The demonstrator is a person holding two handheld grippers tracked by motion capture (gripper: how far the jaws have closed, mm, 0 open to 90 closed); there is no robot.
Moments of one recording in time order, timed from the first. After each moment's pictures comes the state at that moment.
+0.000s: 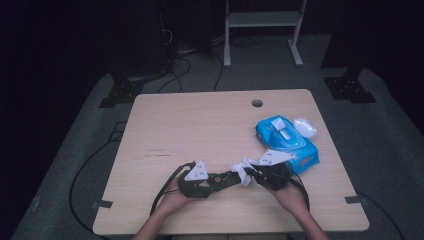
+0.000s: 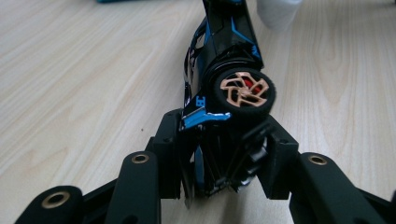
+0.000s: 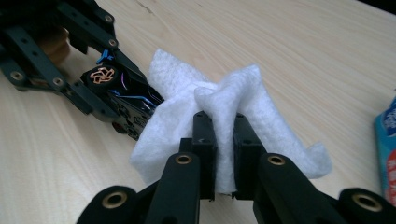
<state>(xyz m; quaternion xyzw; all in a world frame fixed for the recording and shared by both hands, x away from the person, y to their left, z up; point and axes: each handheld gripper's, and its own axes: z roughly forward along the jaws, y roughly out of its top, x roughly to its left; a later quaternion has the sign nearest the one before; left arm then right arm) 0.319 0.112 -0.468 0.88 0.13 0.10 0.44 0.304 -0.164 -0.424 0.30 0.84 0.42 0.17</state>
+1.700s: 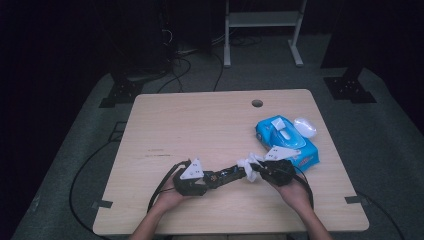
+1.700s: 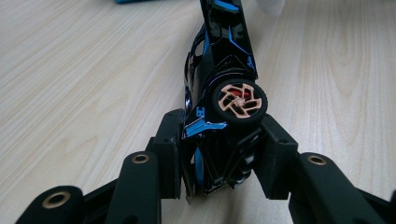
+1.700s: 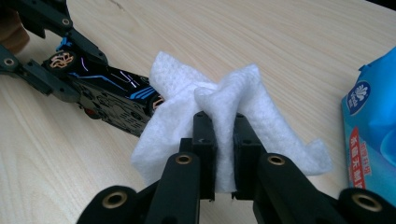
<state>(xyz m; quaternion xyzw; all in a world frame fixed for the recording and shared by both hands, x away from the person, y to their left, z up) 0.321 0.124 -0.463 0.88 0.14 0.12 0.44 0.315 -0.181 -0.427 0.34 0.82 0.42 0.17</state>
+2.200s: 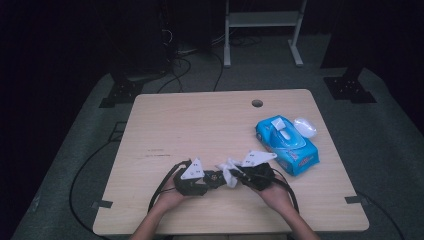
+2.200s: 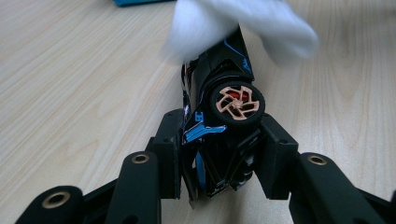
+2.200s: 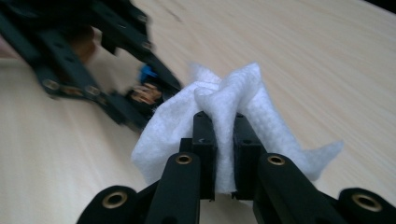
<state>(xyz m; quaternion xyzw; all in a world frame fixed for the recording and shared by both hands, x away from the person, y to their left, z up) 0.321 0.121 -0.463 0.88 0.14 0.12 0.44 0.307 -0.122 -0.424 0.26 0.85 0.43 0.15</state>
